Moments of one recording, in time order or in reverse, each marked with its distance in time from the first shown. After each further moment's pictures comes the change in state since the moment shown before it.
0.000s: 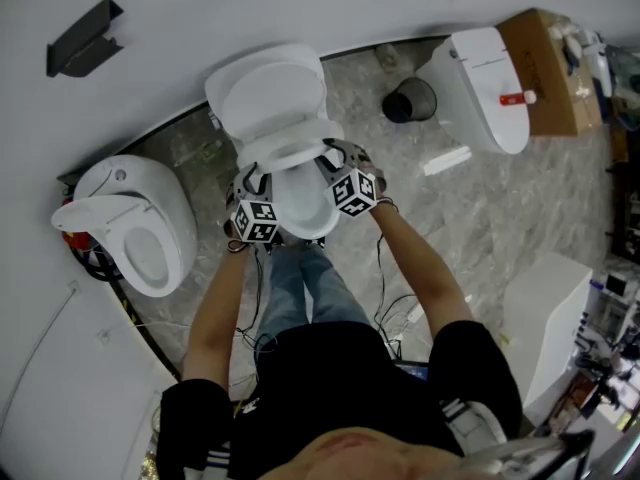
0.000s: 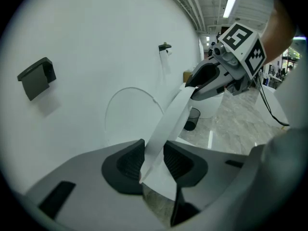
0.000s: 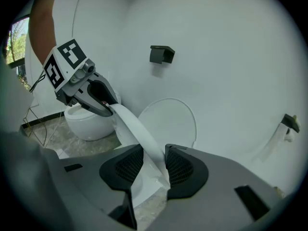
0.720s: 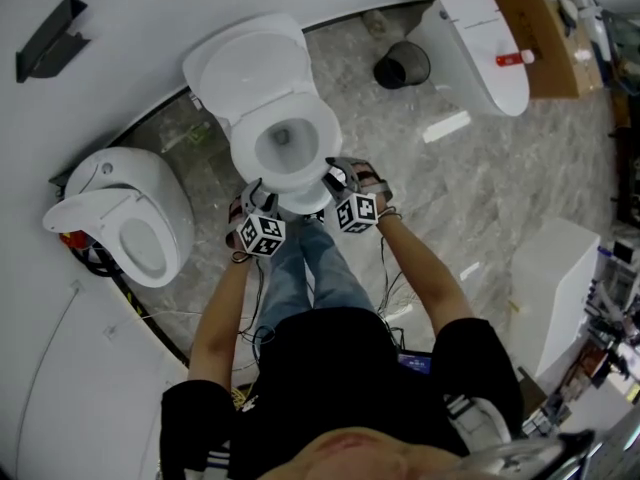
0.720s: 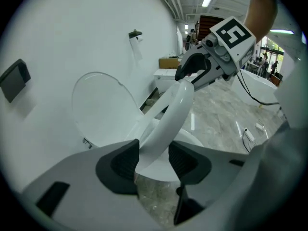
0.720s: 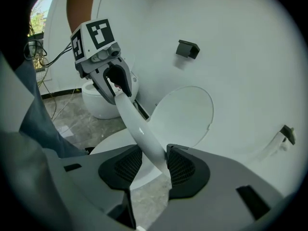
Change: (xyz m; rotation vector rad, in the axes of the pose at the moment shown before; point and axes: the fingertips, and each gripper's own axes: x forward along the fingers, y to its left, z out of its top) left arm -0.024 -0.110 -0.092 0.183 0.127 -0.187; right arm -0.051 0.106 -0.100 -0.183 0.093 0.031
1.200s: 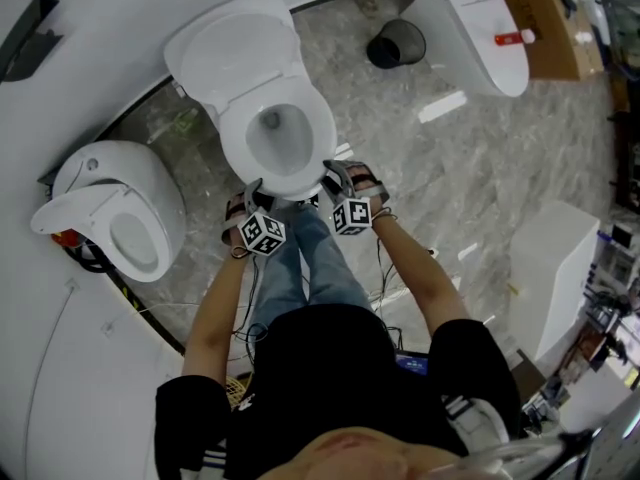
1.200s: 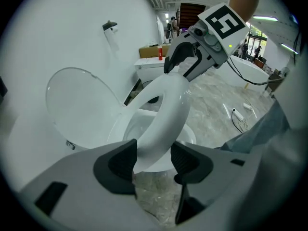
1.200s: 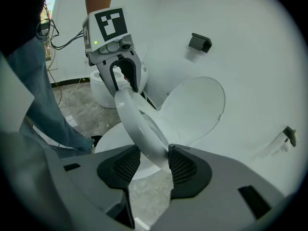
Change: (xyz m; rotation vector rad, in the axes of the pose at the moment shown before) left arm 0.025 -0.060 -0.044 0.189 0.101 -0.107; right arm 0.002 0.066 -0.052 -0.068 0.079 0.030
